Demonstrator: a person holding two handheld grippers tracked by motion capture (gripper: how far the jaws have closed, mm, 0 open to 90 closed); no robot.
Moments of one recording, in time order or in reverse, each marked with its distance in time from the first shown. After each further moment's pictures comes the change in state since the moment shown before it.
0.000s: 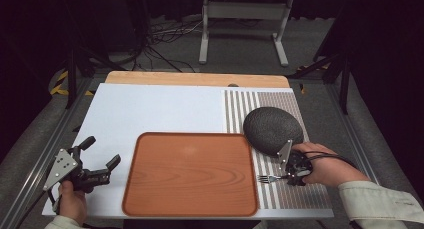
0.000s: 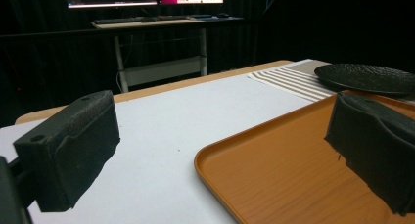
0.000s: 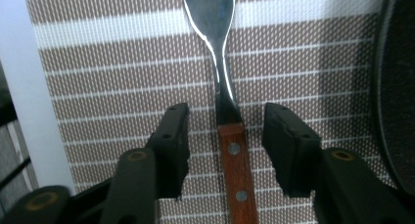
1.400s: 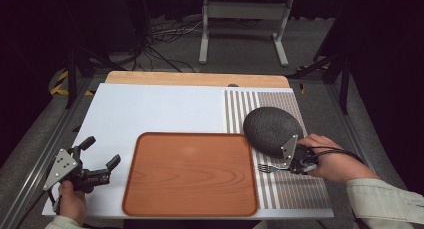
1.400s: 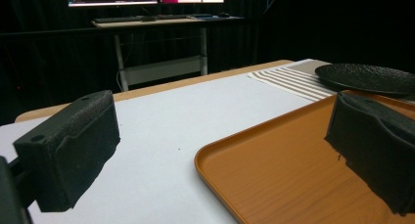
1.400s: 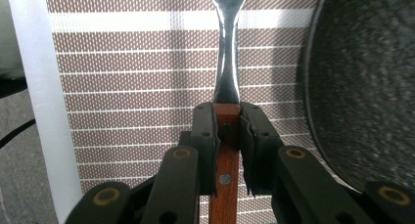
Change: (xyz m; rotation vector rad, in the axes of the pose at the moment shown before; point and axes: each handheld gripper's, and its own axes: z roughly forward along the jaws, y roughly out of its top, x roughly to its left) left arm 0.001 -0.001 0.000 0.002 0.002 -0.006; right arm 0.001 0.001 -0.038 -0.001 -0.084 -0.065
